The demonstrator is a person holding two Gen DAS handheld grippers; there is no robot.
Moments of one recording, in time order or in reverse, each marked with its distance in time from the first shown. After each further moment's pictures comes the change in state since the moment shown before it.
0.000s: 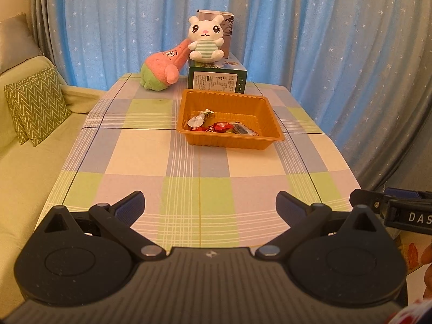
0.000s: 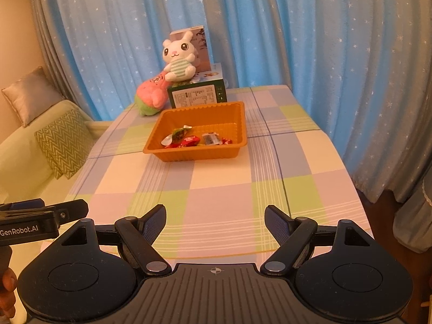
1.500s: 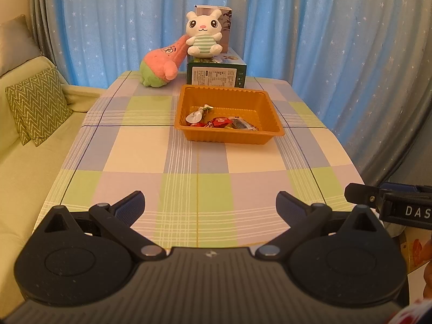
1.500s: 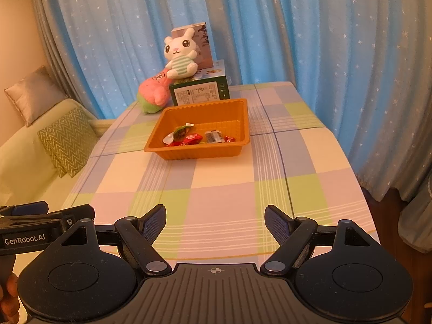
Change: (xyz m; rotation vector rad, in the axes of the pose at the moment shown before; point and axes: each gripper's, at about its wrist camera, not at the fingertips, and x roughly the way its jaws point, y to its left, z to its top) left arm 0.008 -0.016 -0.005 0.017 0.015 0.023; right arm 0.009 -0.005 0.001 0.008 0.014 0.024
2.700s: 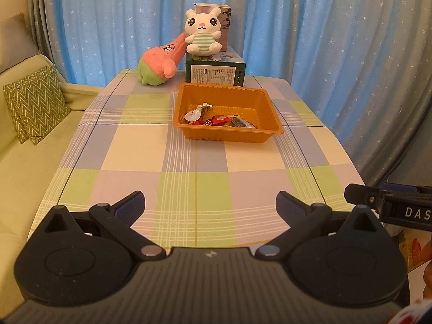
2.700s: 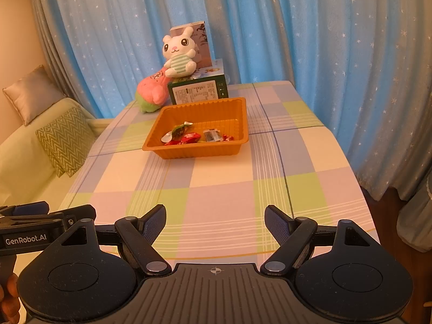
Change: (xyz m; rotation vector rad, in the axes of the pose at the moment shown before) left arm 0.004 0.001 -0.001 -0.003 0.004 -0.006; right arm 0.002 -0.003 -0.001 -0.002 0.002 -0.006
